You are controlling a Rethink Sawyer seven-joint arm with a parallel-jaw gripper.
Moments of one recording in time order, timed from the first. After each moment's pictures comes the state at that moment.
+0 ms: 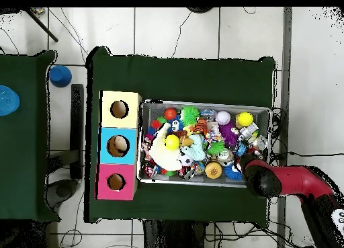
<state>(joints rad) -1.10 -0.48 0.55 1.71 -1.02 0.40 1.07</state>
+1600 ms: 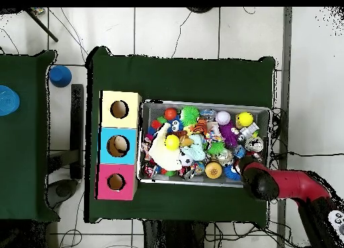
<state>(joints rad) -1.04 -0.47 0.43 1.71 -0.95 0.30 1.07</state>
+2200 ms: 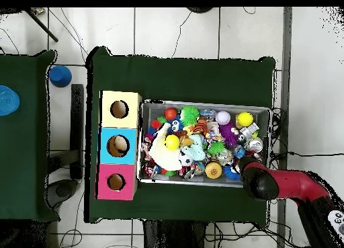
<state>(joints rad) -1.03 -0.47 0.42 1.70 -0.93 0.30 1.07</state>
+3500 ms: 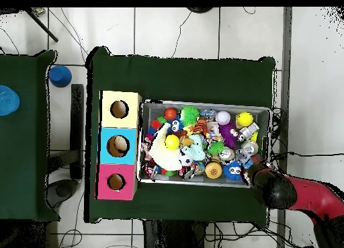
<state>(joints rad) -1.05 -0.66 0.41 1.82 -0.71 0.47 1.07</state>
